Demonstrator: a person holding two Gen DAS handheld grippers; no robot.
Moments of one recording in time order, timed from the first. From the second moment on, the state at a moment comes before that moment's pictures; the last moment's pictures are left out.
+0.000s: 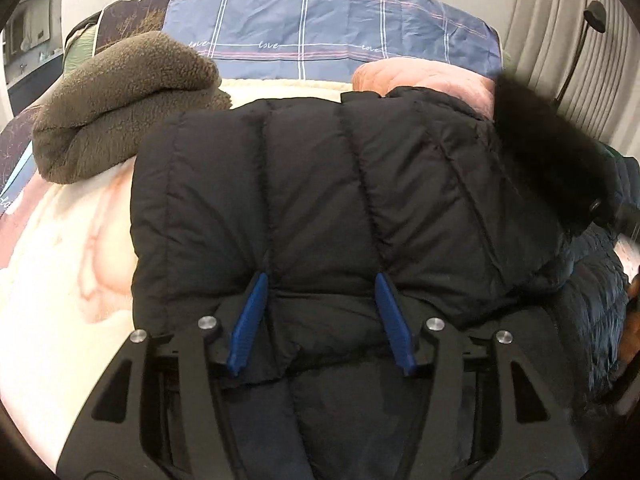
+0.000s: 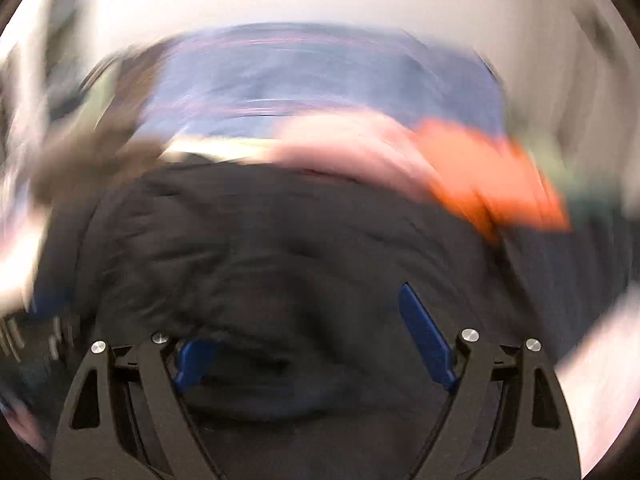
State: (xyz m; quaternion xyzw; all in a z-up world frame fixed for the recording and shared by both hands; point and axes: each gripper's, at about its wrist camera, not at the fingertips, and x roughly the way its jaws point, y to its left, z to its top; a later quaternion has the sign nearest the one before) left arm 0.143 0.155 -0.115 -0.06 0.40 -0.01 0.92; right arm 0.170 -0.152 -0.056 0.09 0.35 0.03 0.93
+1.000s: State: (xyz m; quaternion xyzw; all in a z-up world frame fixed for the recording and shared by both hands) left arm 0.131 0.147 -0.105 -0.10 0.37 -0.09 0.92; right arm 0.191 -0.187 -0.116 0.08 0.42 0.08 0.90
